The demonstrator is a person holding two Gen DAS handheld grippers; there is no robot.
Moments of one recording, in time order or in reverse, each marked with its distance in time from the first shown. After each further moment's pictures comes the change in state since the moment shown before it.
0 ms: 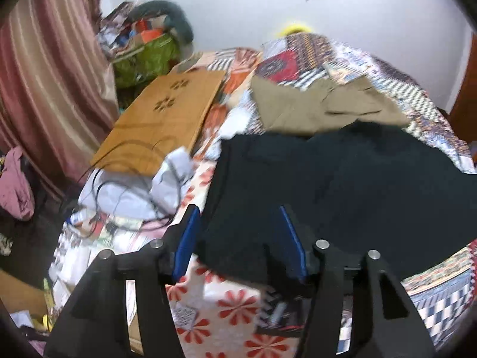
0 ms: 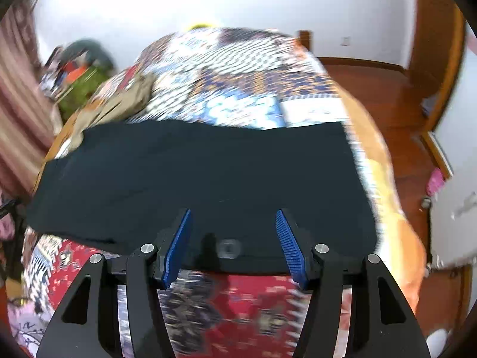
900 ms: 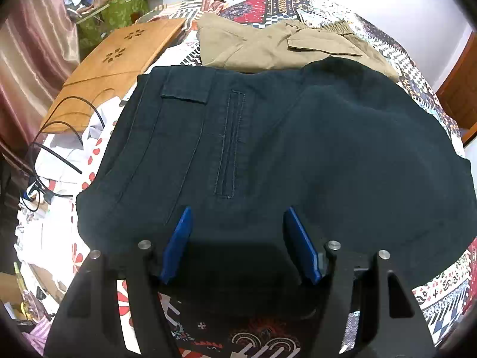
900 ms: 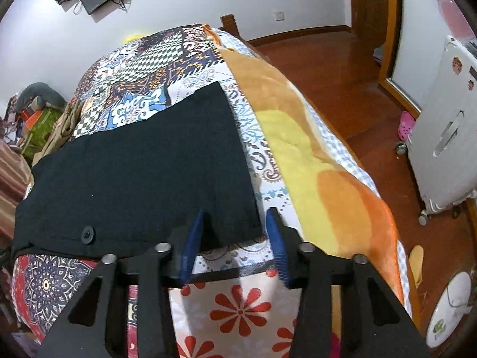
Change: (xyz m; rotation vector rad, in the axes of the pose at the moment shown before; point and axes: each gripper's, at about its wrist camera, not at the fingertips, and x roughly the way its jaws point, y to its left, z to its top) left arm 0.076 -0.057 -0.023 -0.022 0.231 -0.127; right arm 0.016 -0.087 -0.031 0.216 0.030 -0.070
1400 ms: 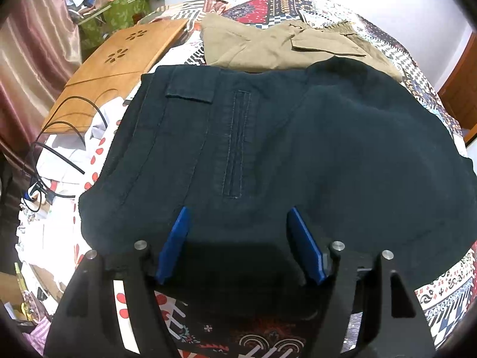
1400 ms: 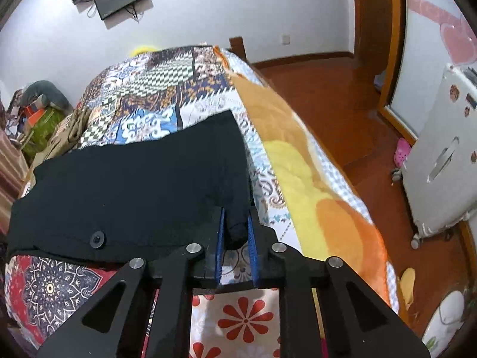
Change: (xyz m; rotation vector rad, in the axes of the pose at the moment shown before) left arm 0.002 0.006 0.000 -0.003 -0.005 0.009; right arm -0.018 0.012 0.007 -0.070 -0.121 -0.039
